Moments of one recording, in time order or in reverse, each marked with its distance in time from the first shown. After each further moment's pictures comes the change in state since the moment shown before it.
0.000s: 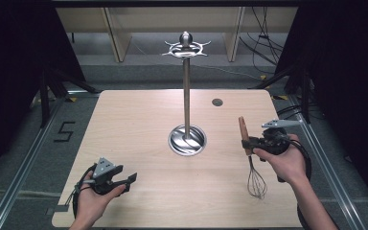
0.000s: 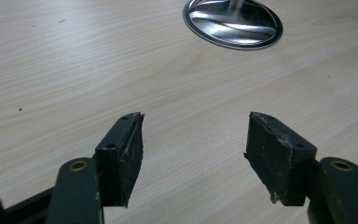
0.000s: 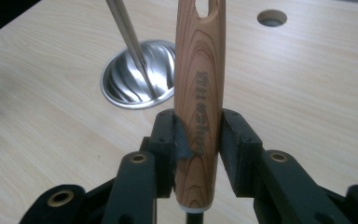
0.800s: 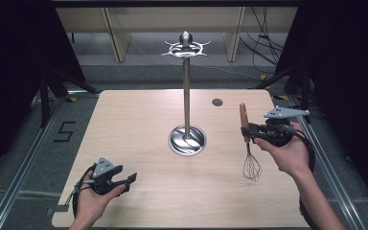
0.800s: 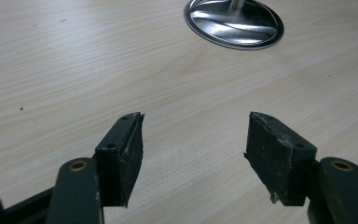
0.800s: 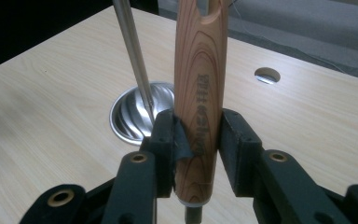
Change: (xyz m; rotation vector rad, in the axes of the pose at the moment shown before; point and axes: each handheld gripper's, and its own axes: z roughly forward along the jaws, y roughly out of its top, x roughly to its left) left arm 0.001 0.000 0.000 0.000 -0.004 0.001; right arm 0.008 0.031 -0.019 -0.123 0.002 -0.108
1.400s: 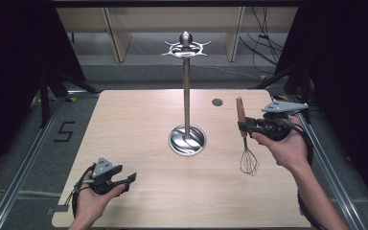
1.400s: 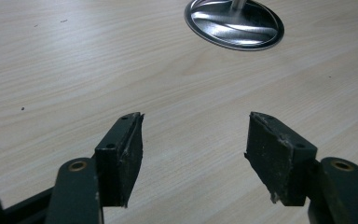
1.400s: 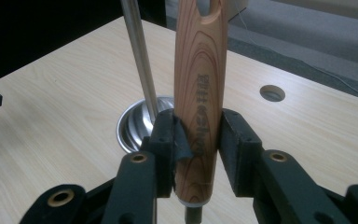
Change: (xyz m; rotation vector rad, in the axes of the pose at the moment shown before) left arm 0.001 0.000 -0.001 -0.005 -0.004 0.004; right arm 0.005 0.017 0.001 -0.027 0.022 -0.023
